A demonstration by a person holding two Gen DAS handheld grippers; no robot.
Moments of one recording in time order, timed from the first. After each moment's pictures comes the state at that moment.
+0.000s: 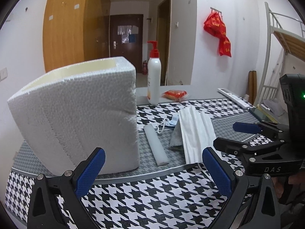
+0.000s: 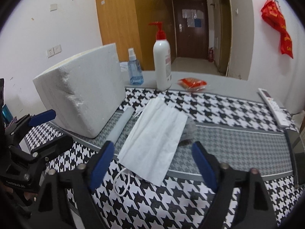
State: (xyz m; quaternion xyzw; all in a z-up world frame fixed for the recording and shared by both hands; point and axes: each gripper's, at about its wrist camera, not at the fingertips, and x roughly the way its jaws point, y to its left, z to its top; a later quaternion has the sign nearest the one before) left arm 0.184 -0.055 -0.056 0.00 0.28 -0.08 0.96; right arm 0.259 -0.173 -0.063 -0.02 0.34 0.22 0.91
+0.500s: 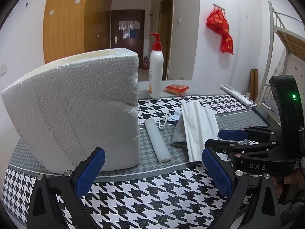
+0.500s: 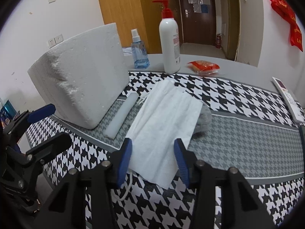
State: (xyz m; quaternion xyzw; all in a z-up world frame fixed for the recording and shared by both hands) left arm 0.192 -0.056 -0.066 0.00 0.30 -0.08 0.95; right arm 0.279 -0.162 -0.082 -0.02 0.39 0.24 0.89
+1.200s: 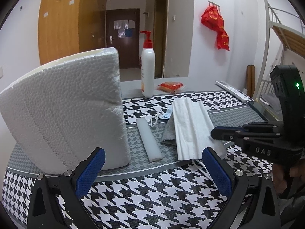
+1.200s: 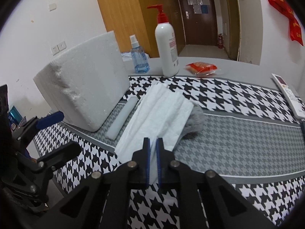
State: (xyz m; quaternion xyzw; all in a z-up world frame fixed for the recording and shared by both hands) left arm 0.191 -0.069 -0.068 0.01 0.30 -0.09 0.95; right arm 0.275 -0.184 -0.074 0.01 0.38 0.26 0.89
